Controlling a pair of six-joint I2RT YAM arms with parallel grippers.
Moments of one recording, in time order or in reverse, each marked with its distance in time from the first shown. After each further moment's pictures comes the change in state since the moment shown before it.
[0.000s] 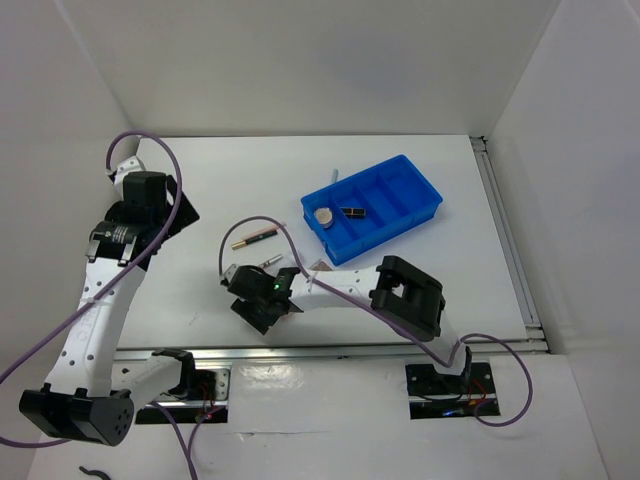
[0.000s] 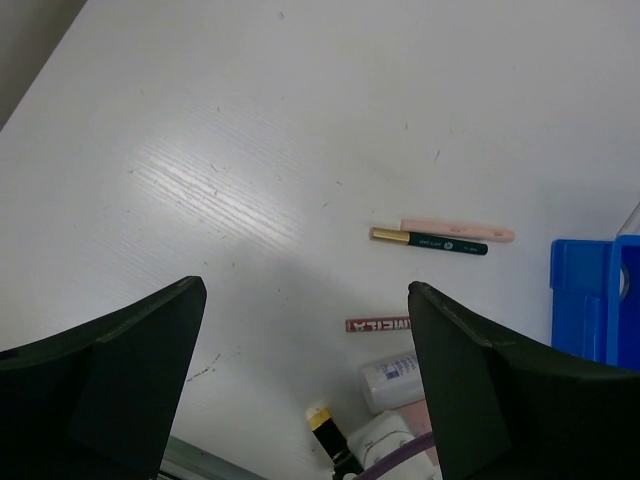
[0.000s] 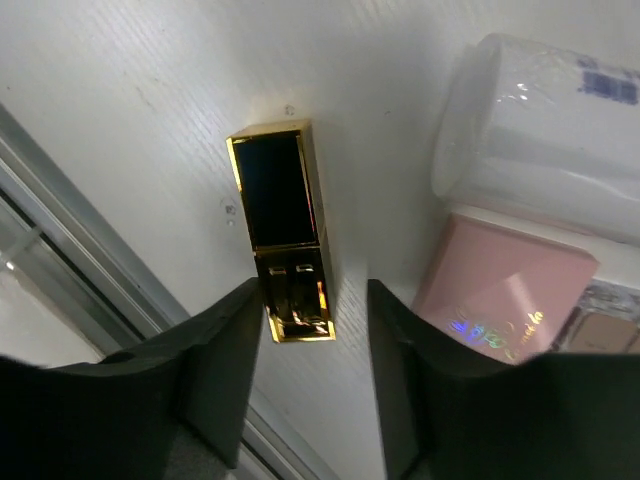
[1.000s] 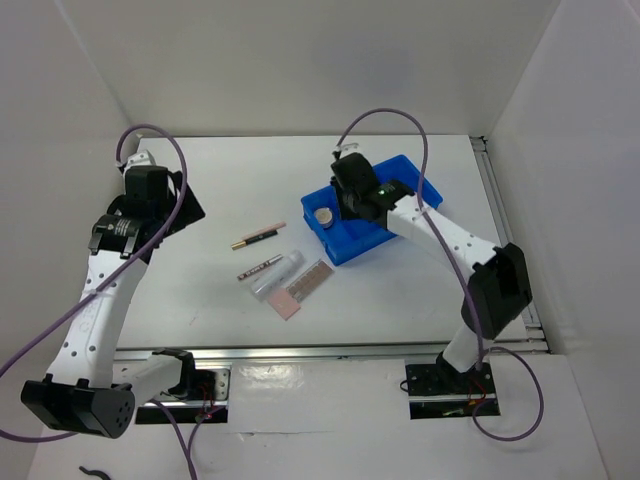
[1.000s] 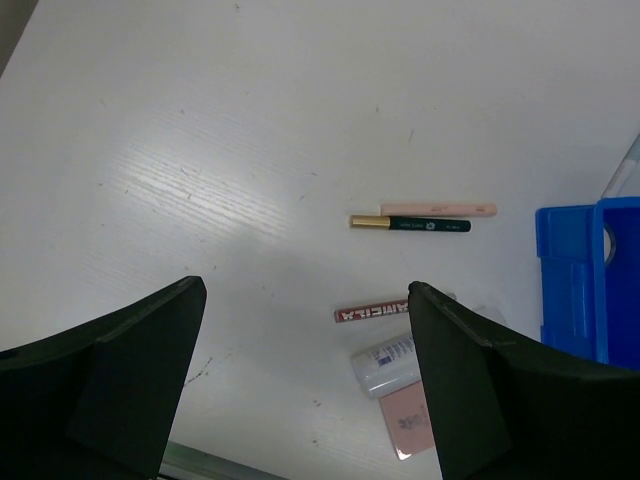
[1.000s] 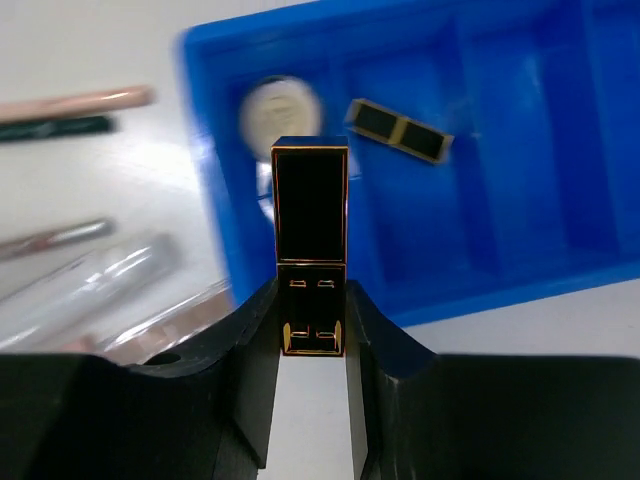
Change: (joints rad) left arm 0.000 0.035 0.026 0.015 0.071 0.063; right arm -0.533 -0.442 -0.042 -0.116 0.236 0.007
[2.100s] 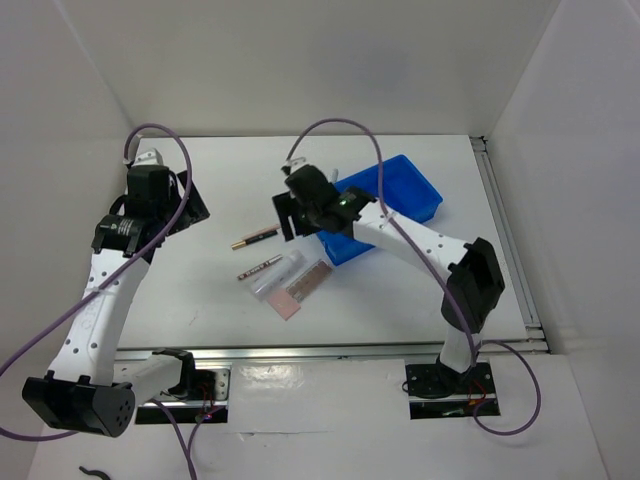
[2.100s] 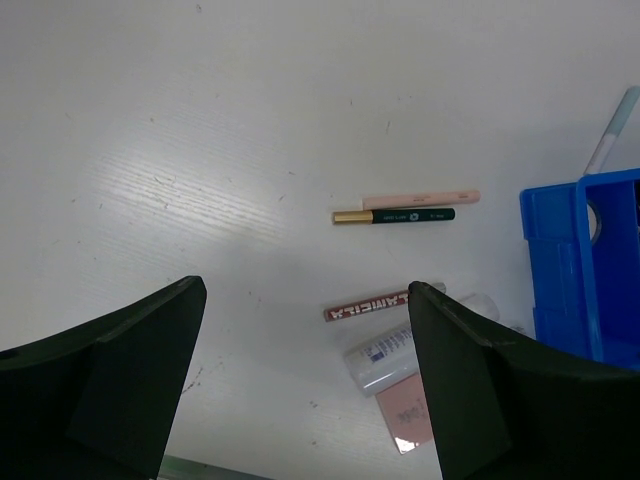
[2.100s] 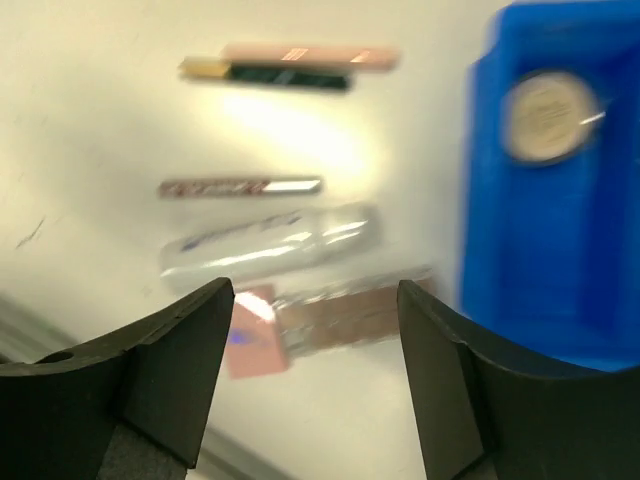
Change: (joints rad) left arm 0.000 0.010 -0.022 0.056 0.079 0.050; right arm 0.118 0.158 0.182 -0.022 -0.139 0.091
